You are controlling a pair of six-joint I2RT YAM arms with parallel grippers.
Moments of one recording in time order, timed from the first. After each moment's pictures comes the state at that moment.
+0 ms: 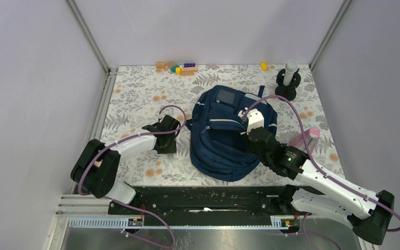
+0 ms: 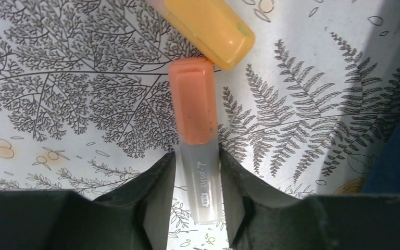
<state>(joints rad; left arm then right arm) -0.54 1.47 0.76 -0.50 -0.18 -0.58 0.90 0.86 0.75 -0.50 0.53 0.21</state>
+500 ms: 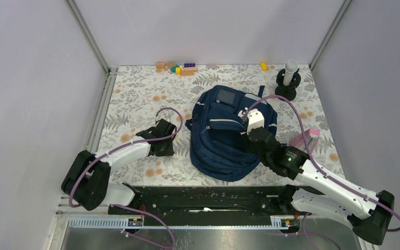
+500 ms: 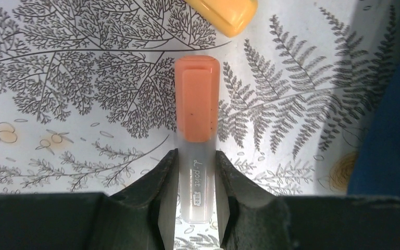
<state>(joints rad) -0.55 1.37 0.68 -0.47 -0.17 -0.58 0.90 0.86 0.75 -0.50 0.53 0.21</state>
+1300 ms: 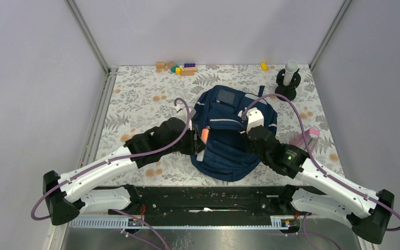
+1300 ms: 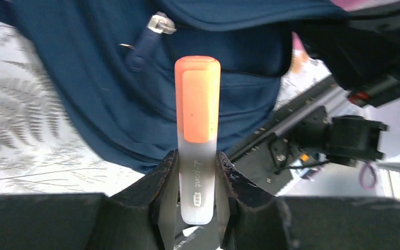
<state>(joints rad) -0.95 1.06 0.96 -0.52 -0.07 -0.71 0.90 0.88 0.78 -0.53 0.53 0.21</state>
